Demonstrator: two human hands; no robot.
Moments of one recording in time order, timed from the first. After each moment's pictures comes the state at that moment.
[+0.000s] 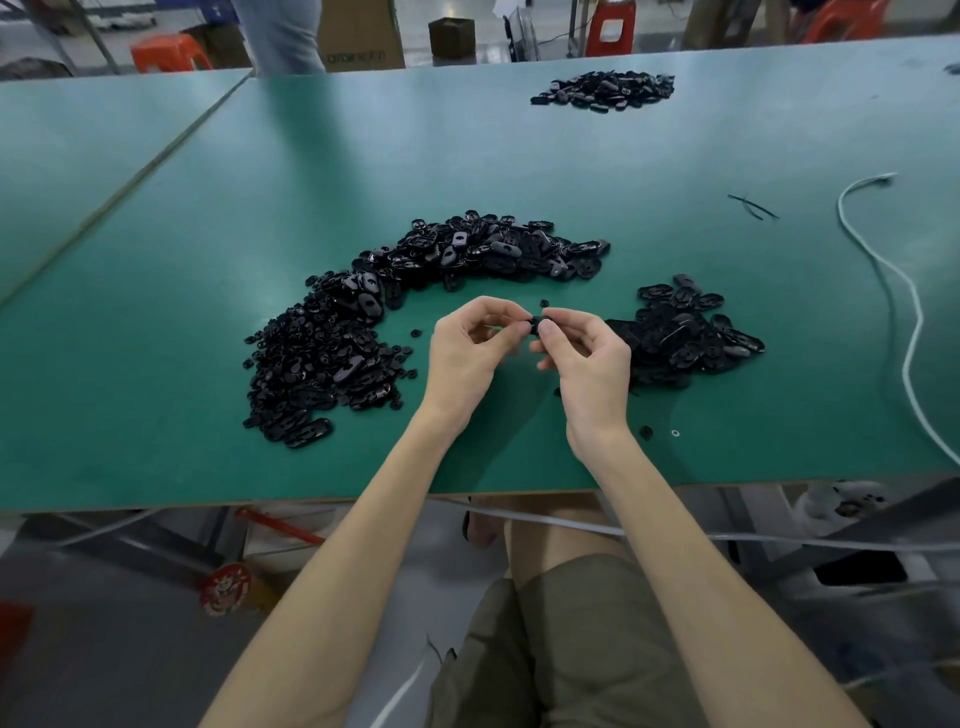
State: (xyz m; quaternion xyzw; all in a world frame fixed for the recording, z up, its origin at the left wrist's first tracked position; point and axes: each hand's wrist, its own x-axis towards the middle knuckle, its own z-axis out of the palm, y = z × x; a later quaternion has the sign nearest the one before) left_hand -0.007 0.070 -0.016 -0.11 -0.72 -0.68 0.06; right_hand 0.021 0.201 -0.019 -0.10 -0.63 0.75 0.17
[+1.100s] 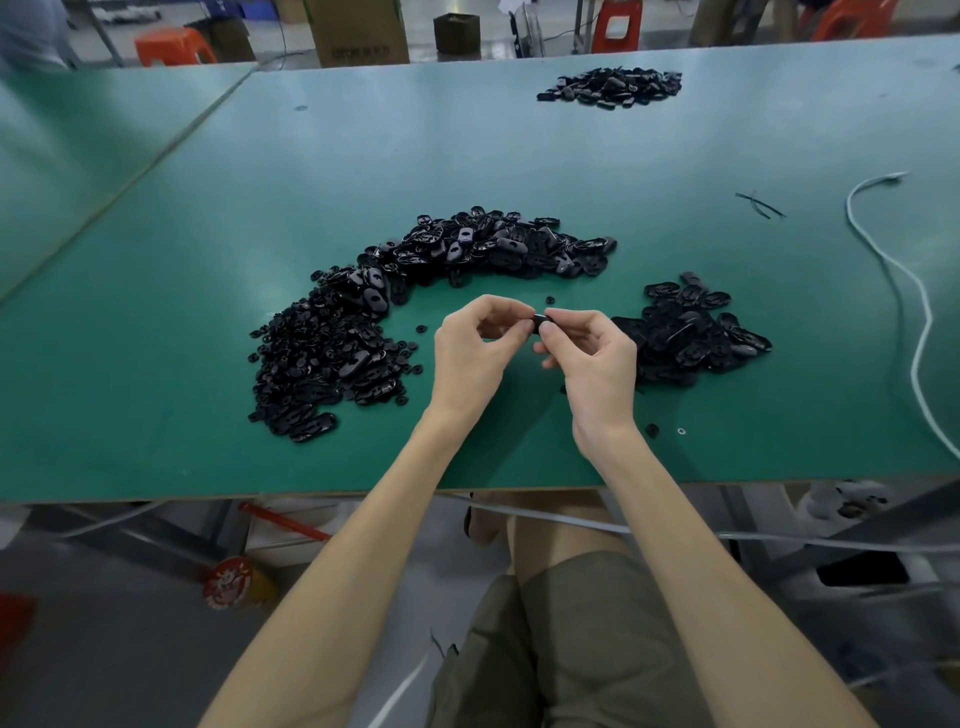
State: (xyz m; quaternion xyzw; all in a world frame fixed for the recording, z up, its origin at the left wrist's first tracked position) left_hand -0.002 0.074 -0.012 -0.09 -0.78 -0.60 0.12; right_hand 0.022 0.203 -0.021 -0.08 -0.64 0.75 0.16
